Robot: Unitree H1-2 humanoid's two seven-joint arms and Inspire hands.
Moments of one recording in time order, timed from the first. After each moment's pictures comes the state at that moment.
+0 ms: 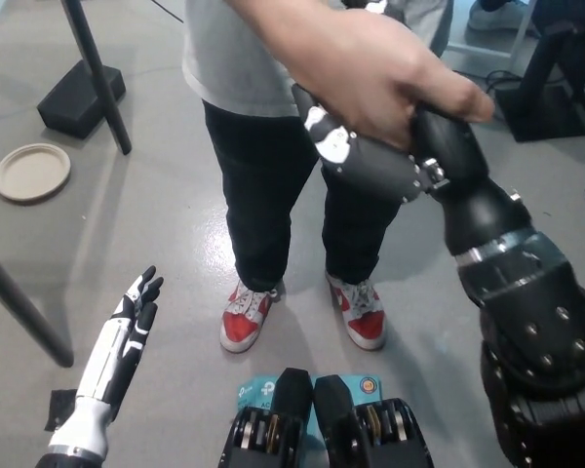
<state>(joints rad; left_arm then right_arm) -0.05 0.16 0.01 -0.02 0.15 -0.06 -0.06 -0.64 -0.01 0.24 -0.54 -0.21 0.47 0.12</state>
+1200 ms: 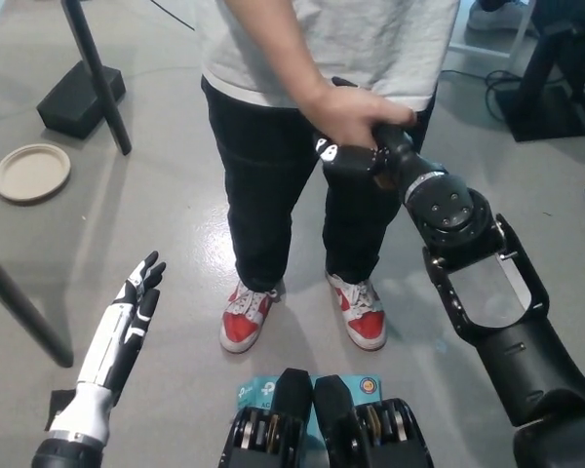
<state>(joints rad) -0.08 0.17 0.00 -0.03 0.15 -0.06 -0.07 -0.86 -0.04 0.14 0.58 -0.20 0.18 0.07</state>
